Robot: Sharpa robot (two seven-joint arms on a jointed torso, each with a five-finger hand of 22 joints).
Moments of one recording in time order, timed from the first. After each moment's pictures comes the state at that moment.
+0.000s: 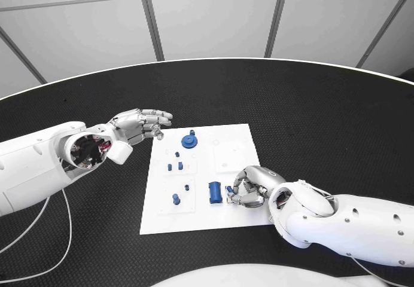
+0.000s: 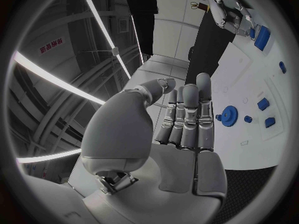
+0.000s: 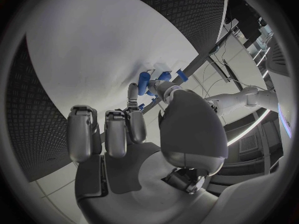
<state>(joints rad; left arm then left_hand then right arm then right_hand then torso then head) 1.25 -0.84 -0.04 1.33 0.06 0.17 0.01 1.31 -0.19 0.60 -0.06 0.38 0.75 0.18 0.63 0.27 0.81 0.10 0.85 0.16 1.06 0.03 1.25 0.41 0.18 1.02 0.11 1.00 0.49 0.95 -0.90 -0.09 1.84 -1.52 -0.51 -0.59 1.12 -0.24 0.54 0.23 0.50 1.05 0.04 0.41 0.73 1.47 -0.03 1.41 1.31 1.47 -0.09 1.56 1.31 0.03 1.47 0.01 1.49 1.31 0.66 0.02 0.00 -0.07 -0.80</state>
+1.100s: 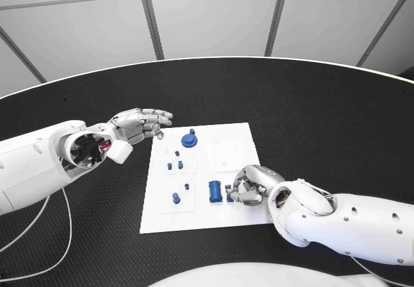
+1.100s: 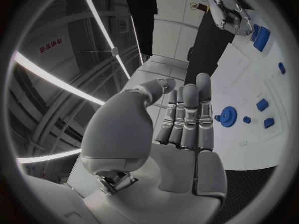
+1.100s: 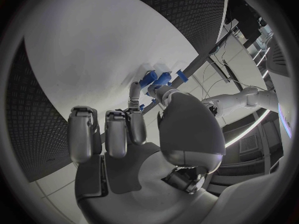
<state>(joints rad) 1.25 -0.84 -0.04 1.33 0.06 0.18 0.00 1.31 -0.19 0.60 -0.06 0.38 0.75 0.18 0.62 0.27 0.81 0.10 0.85 0.16 1.06 0.03 1.25 0.41 0.18 1.02 0.11 1.00 0.49 0.95 -0.89 -0.09 1.83 -1.52 -0.51 -0.59 1.06 -0.23 0.48 0.29 0.47 1.07 0.02 0.44 0.75 1.46 -0.04 1.44 1.31 1.46 -0.10 1.56 1.31 0.03 1.46 0.01 1.51 1.31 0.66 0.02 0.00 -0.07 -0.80</state>
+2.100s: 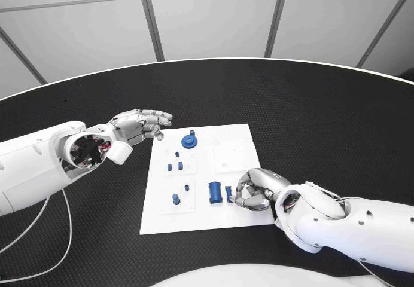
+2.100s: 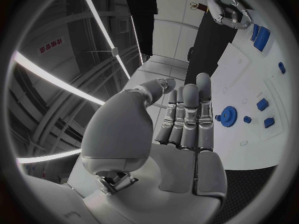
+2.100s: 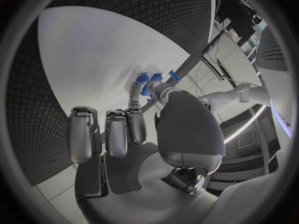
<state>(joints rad) 1.25 -0.84 -0.04 1.33 0.06 0.18 0.01 1.31 -0.19 0.60 -0.06 0.38 0.75 0.18 0.62 0.27 0.81 0.10 0.85 0.16 1.06 0.03 1.25 0.41 0.18 1.02 0.11 1.00 0.49 0.95 -0.96 -0.09 1.89 -1.48 -0.49 -0.53 1.12 -0.23 0.44 0.26 0.37 1.07 0.02 0.44 0.75 1.47 -0.04 1.44 1.31 1.46 -0.11 1.56 1.31 0.03 1.47 0.00 1.51 1.31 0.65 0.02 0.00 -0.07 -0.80</state>
